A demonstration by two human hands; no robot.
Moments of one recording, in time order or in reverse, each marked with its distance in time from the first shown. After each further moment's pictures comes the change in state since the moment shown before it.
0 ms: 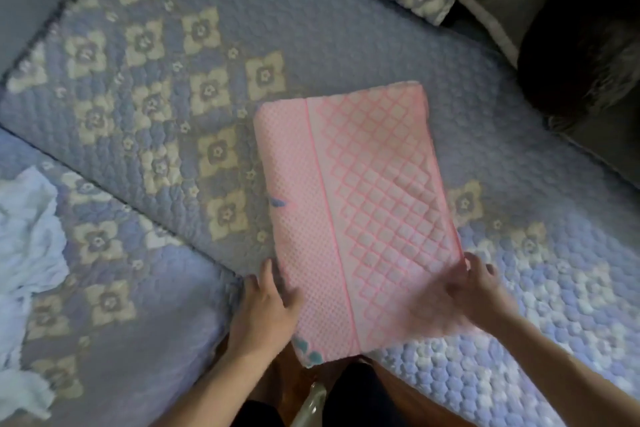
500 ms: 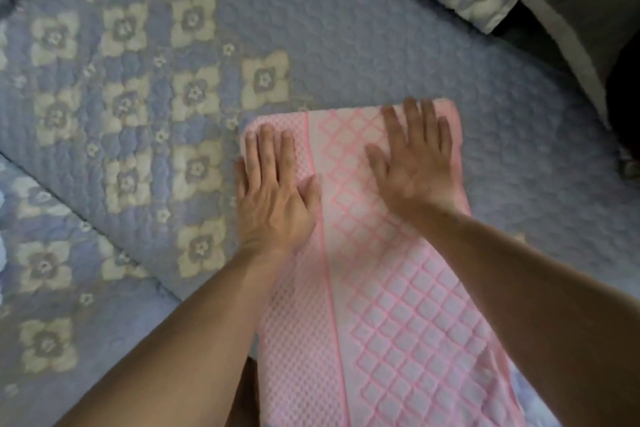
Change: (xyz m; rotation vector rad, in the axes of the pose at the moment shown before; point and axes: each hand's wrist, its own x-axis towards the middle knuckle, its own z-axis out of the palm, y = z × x) left_hand 0.202 0.094 -0.030 0.349 0.606 0.242; right_hand 0.181 -0.223 -0.022 -0.380 0.610 -0.720
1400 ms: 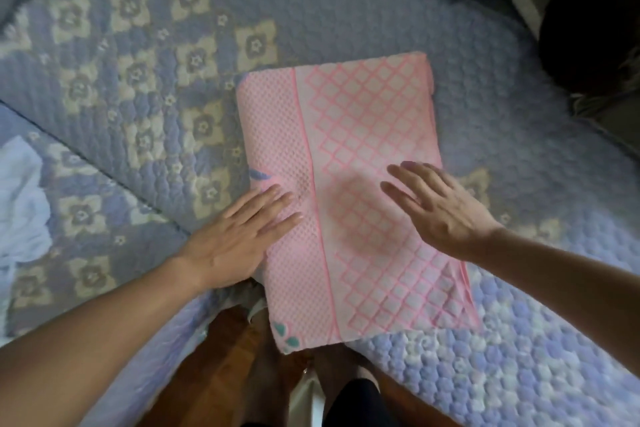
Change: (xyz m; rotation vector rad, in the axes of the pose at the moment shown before) left_hand -0.120 -0.082 -0.062 0.240 -0.247 0.901; right_hand -0.158 0.071 -0.047 0.012 -0.048 -0.671
